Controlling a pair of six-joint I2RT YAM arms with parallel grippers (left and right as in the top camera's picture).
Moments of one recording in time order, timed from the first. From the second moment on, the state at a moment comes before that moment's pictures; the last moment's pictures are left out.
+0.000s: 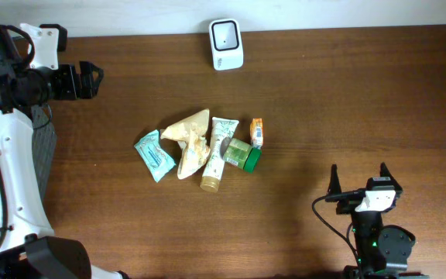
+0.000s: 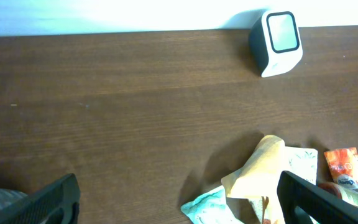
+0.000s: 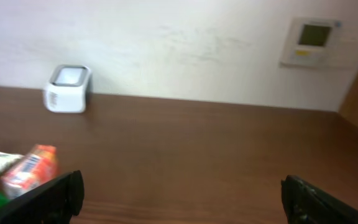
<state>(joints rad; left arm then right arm) 0.30 1.68 1.76 -0.94 0.43 0.24 -0.14 0.01 0.01 -0.02 -0.13 -0.07</state>
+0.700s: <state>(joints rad) 0.30 1.69 1.76 -0.94 0.44 0.24 -0.14 1.31 1.25 -0.98 -0.46 -0.01</state>
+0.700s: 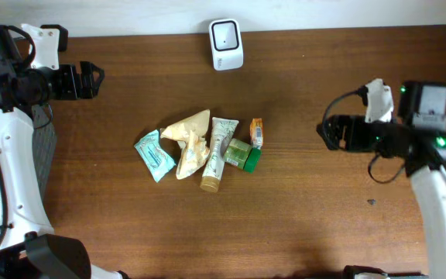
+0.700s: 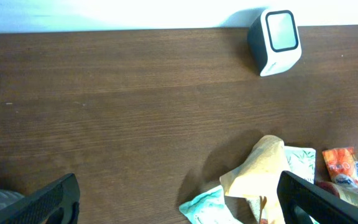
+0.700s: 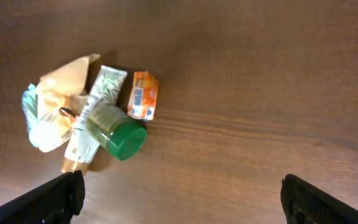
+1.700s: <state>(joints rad) 0.30 1.69 1.76 -0.95 0.44 0.24 0.21 1.96 1.30 -0.81 -0.65 0.18</state>
